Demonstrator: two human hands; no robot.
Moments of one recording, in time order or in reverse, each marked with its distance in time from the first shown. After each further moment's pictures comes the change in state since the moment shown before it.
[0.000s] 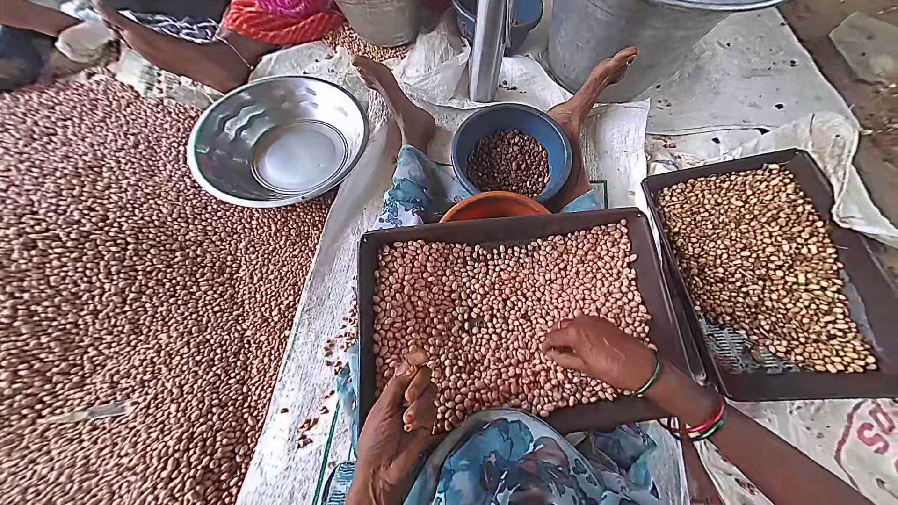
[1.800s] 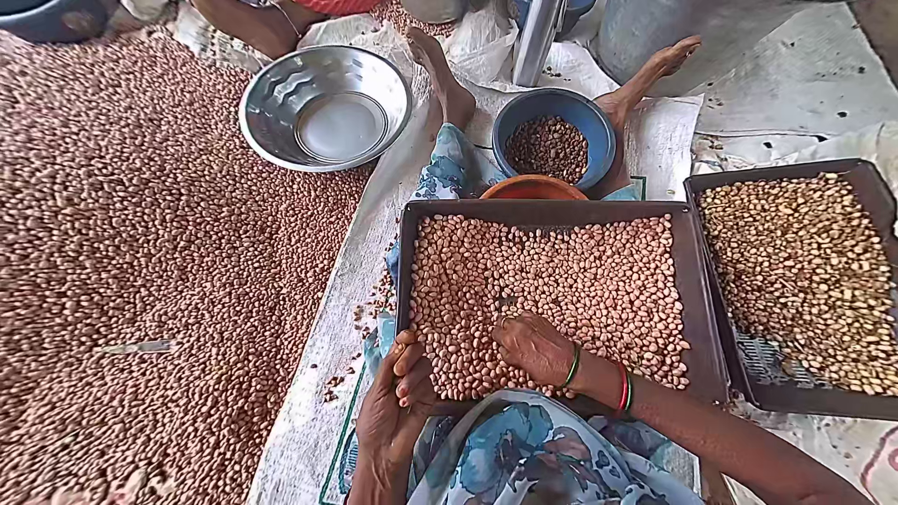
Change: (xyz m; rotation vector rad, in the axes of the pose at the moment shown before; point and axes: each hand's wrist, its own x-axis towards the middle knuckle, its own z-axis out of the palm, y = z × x) left_hand -0.026 0.022 -0.011 -0.252 -0.101 0.166; right_hand 0.075 -0.074 0.053 -0.164 -0.162 -0.167
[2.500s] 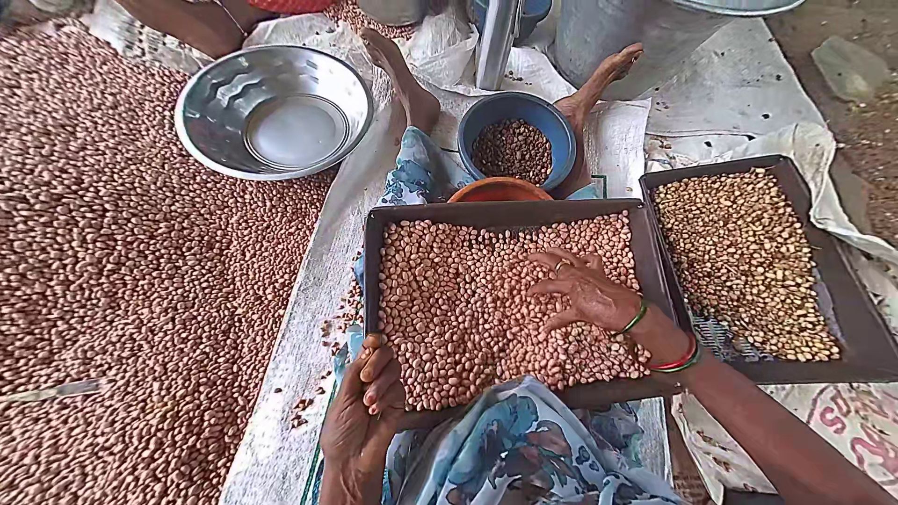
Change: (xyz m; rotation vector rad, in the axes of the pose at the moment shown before) left_hand 0.011 0.001 0.007 0.089 -0.010 0.018; right_hand -0.067 0.097 -0.038 -0.016 0.308 0.158
